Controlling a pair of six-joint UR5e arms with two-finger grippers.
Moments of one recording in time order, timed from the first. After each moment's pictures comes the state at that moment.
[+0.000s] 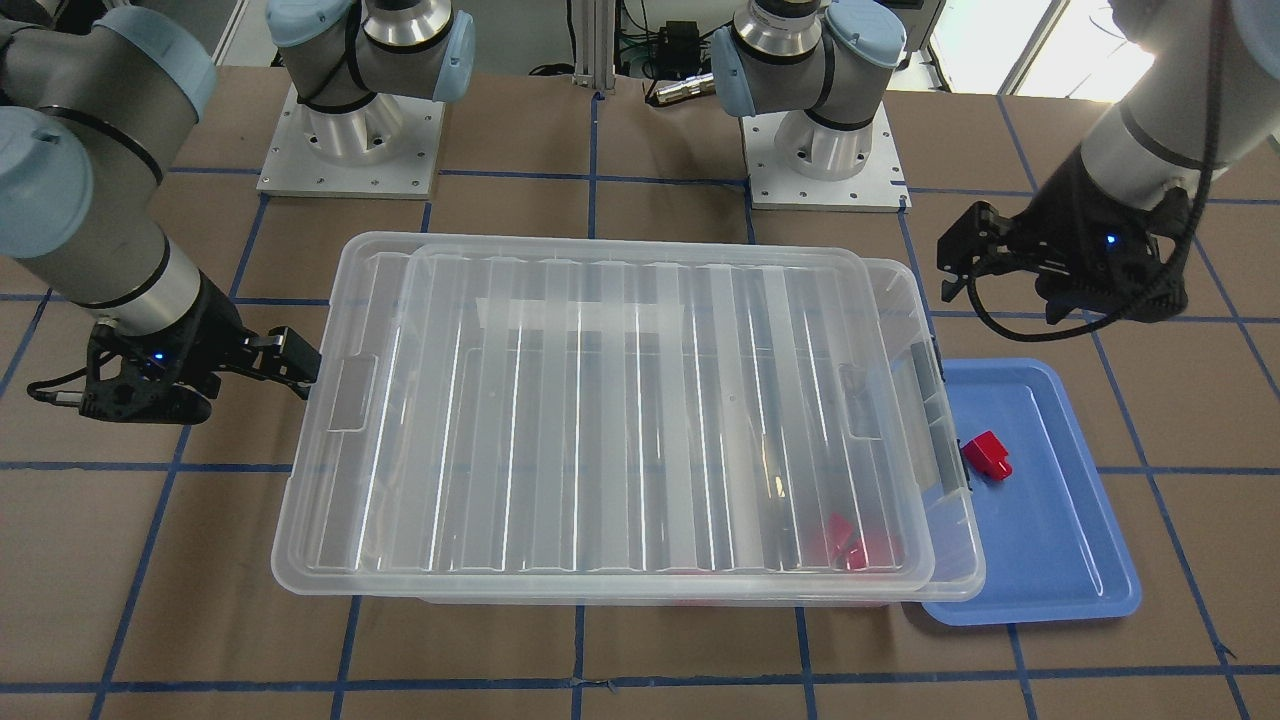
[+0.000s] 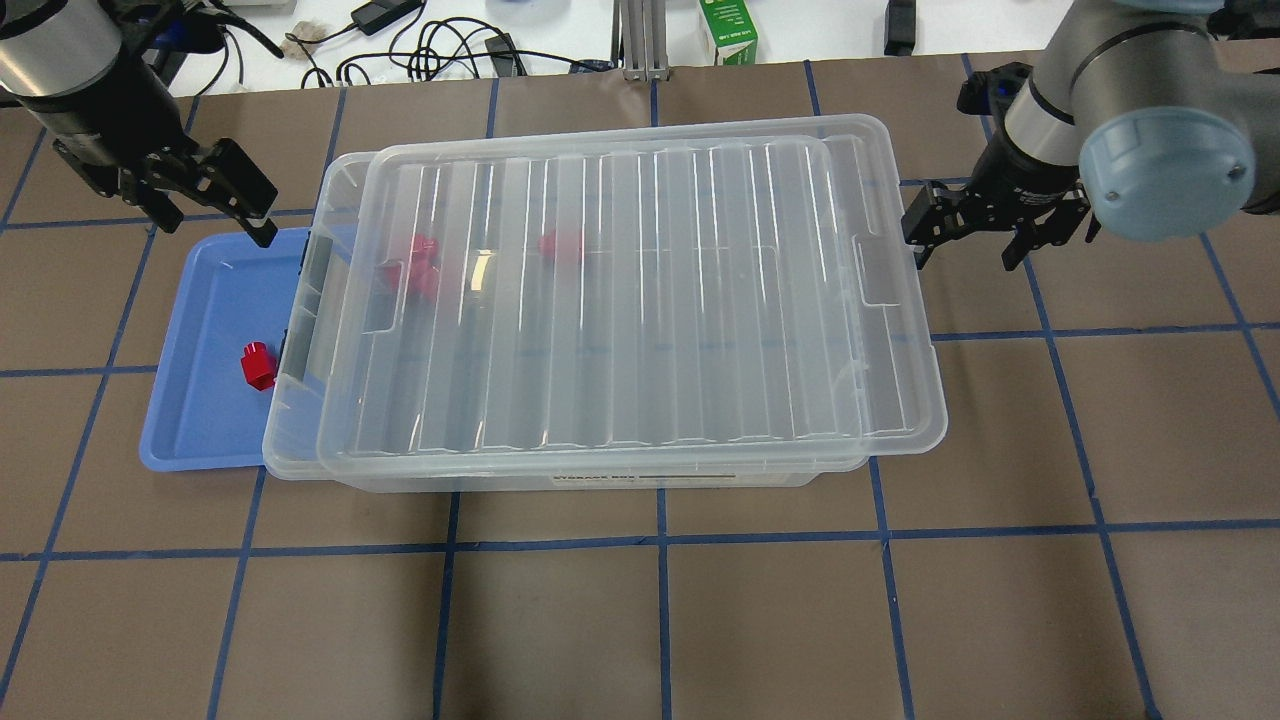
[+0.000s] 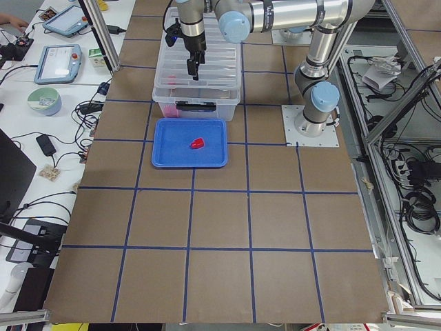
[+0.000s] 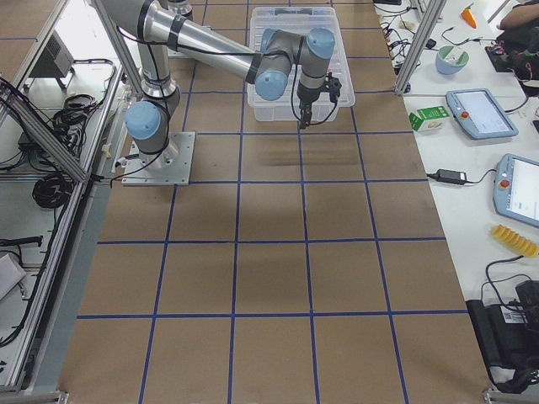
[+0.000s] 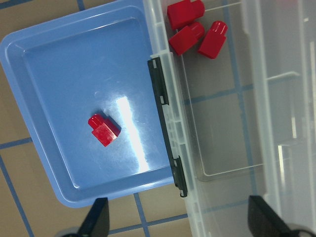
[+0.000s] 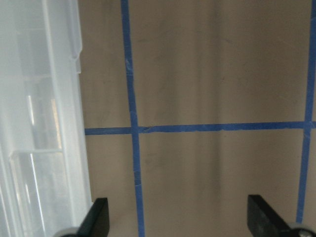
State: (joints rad) left arm -1.39 -1.64 -1.50 -1.64 1.59 0.41; right arm 1.45 -1.39 1.73 -1.87 -1.53 -0.10
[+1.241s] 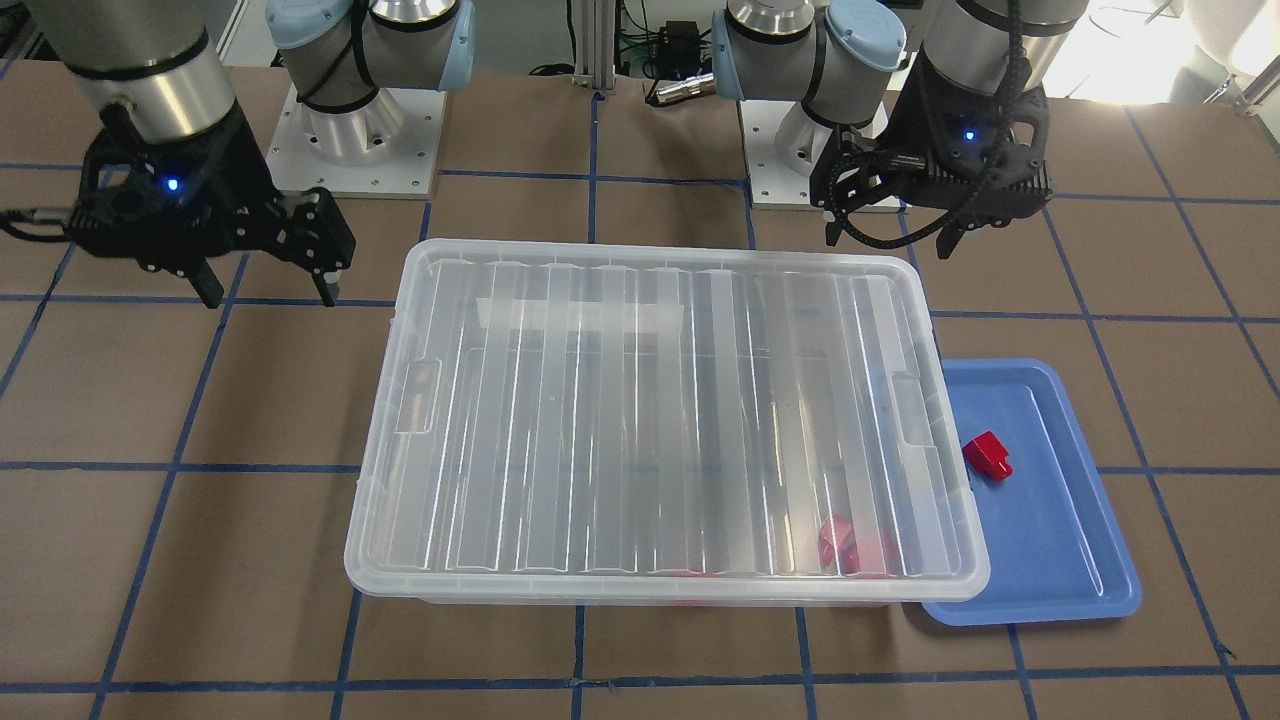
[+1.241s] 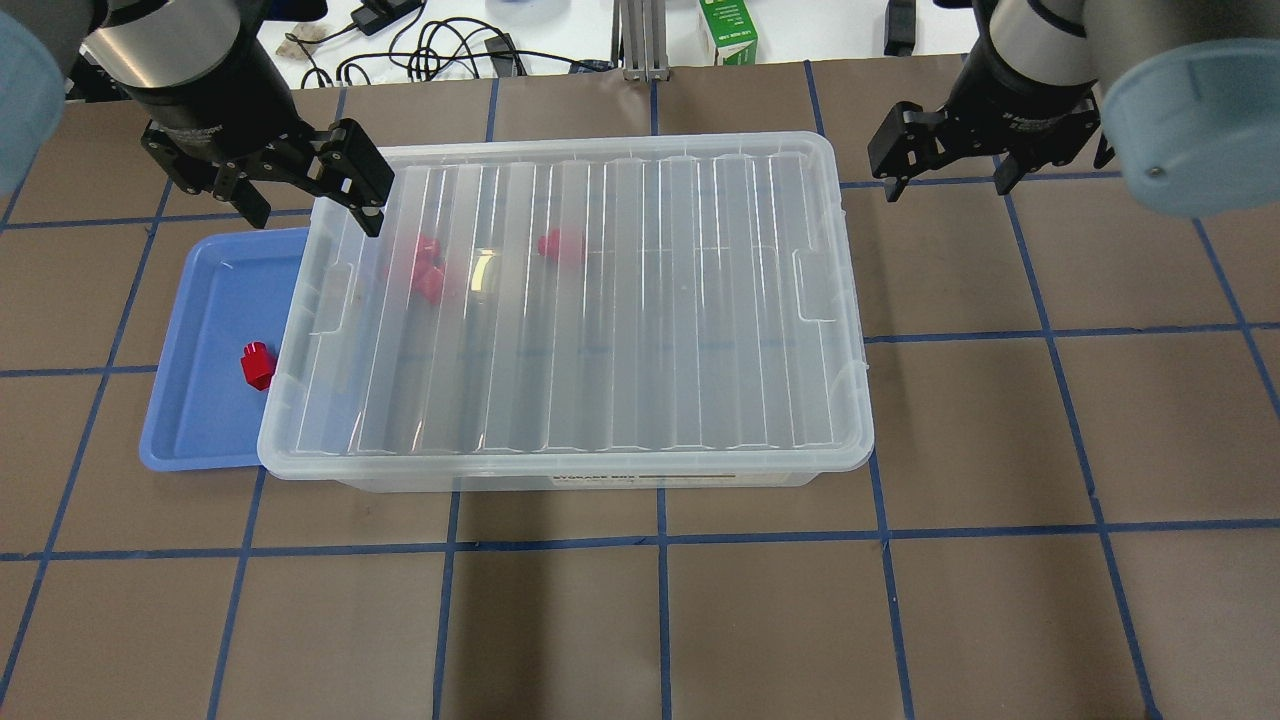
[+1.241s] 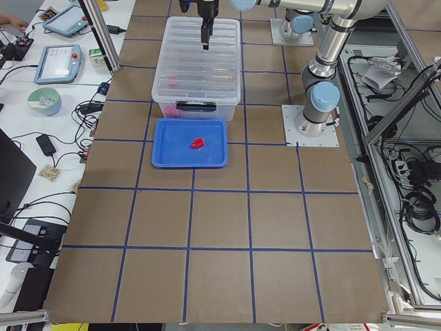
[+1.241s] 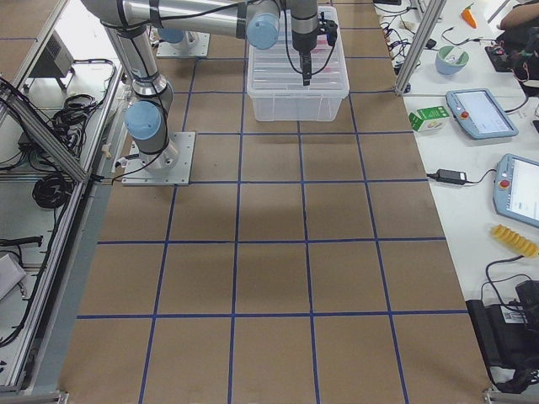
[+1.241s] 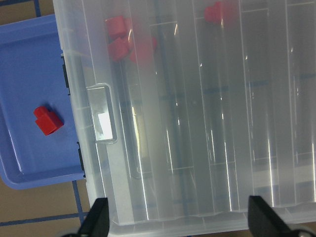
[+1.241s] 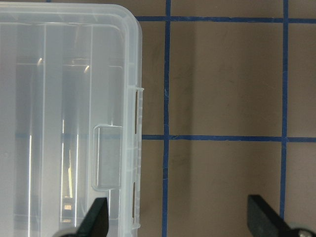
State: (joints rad) left arm -1.57 -1.57 -1.50 -1.63 1.58 0.14; right arm 1.56 -1.59 1.62 -1.76 -1.55 -0.04
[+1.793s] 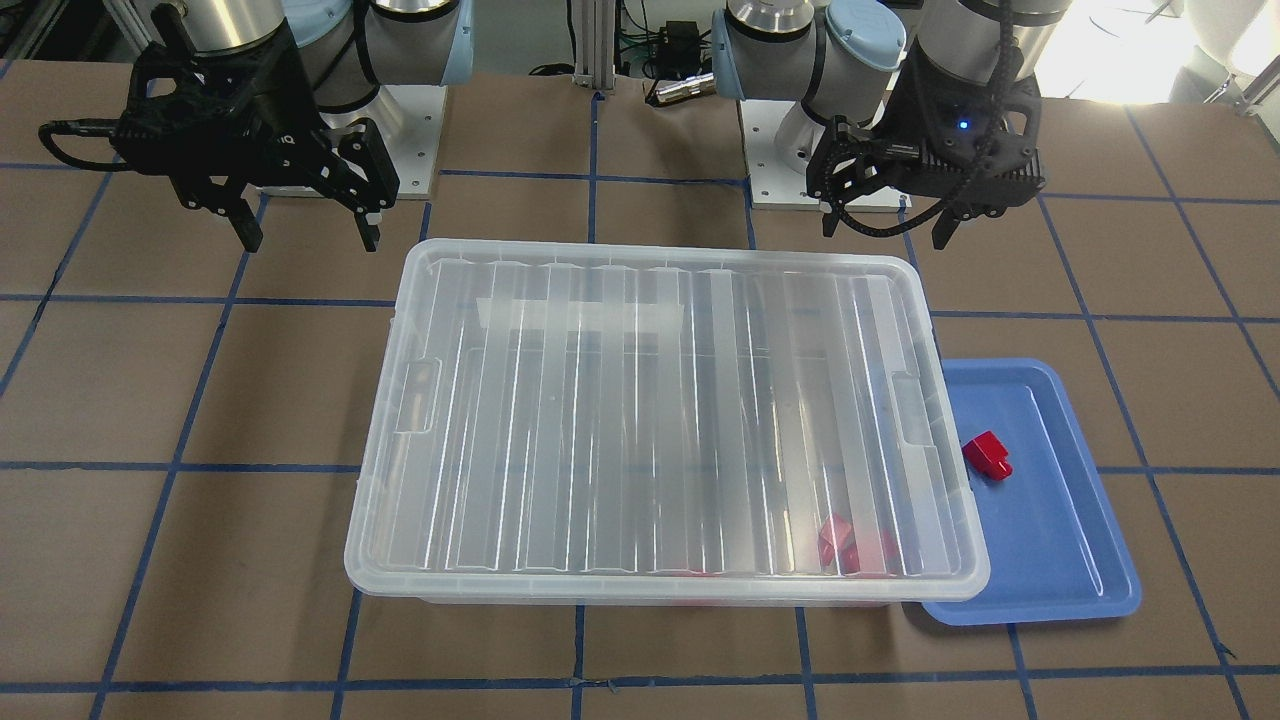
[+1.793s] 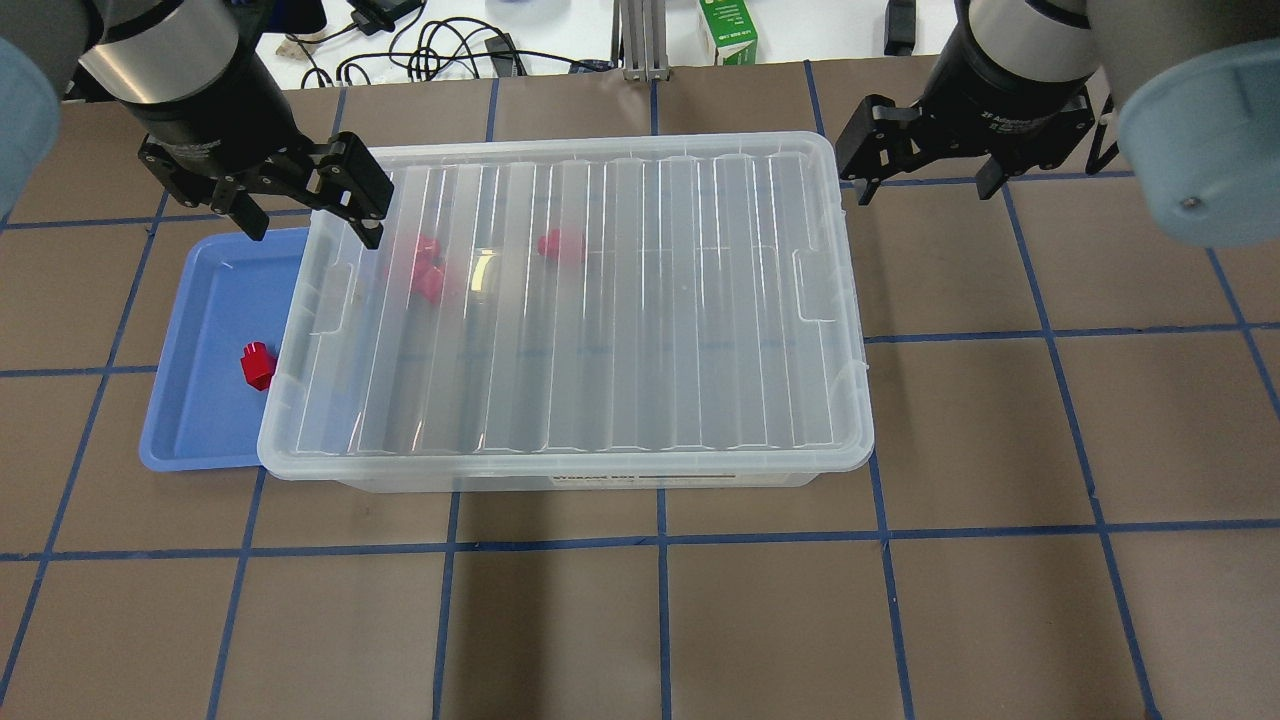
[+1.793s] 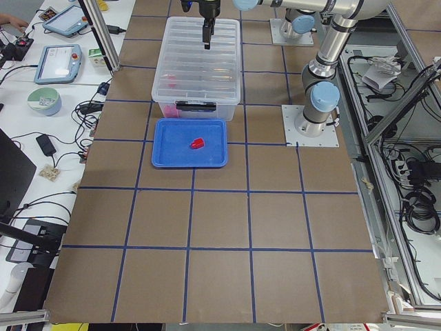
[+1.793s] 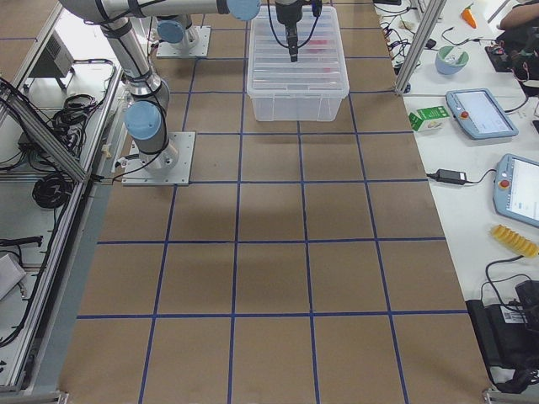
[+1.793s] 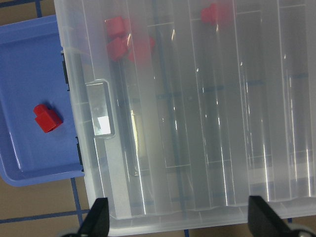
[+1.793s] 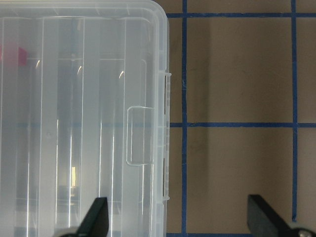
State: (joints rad) left arm -1.57 -1.55 -1.52 -1.63 1.59 0.13; right arm 1.62 -1.63 1.59 -1.71 -1.56 0.04
